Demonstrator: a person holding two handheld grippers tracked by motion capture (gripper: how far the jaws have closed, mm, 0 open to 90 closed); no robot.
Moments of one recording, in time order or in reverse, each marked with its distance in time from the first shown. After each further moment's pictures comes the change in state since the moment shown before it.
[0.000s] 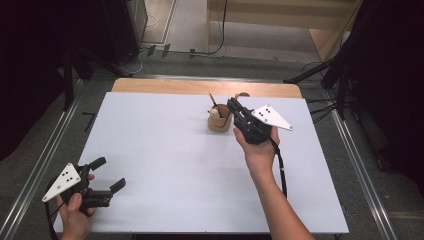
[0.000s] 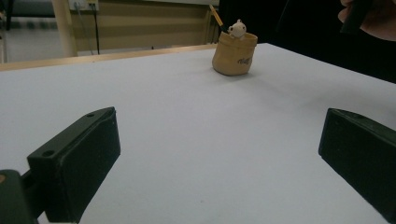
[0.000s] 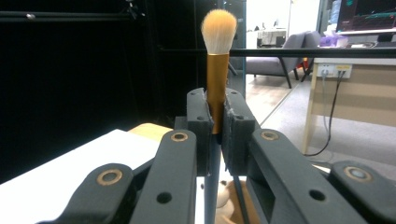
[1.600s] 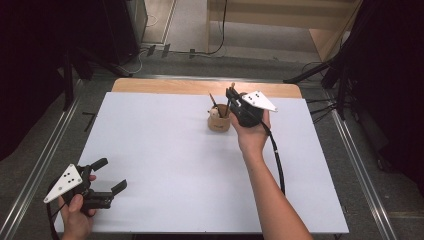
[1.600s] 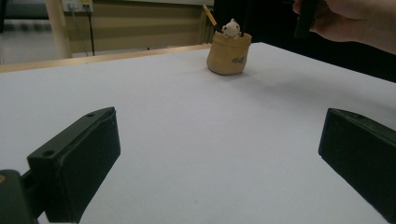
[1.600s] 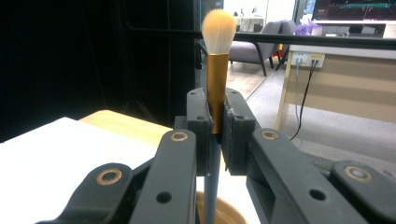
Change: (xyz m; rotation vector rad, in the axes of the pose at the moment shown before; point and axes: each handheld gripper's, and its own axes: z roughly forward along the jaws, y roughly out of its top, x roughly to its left) left arm -0.003 -0.001 0.001 -0.002 -0.019 0.015; right arm -0.028 -0.015 0.058 0.074 -0.099 -0.042
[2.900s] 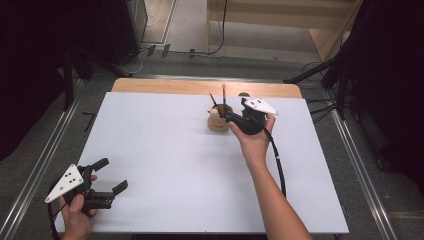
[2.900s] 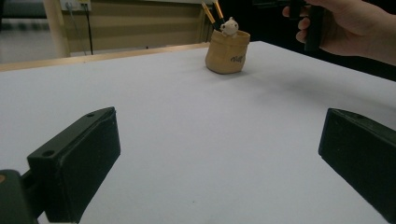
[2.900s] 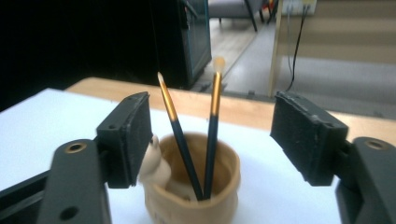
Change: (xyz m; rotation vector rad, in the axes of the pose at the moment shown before) left arm -0.001 -0.001 0.002 0.004 -0.005 0.001; right arm -0.006 -0.020 -0.010 0.167 -0.054 0.098
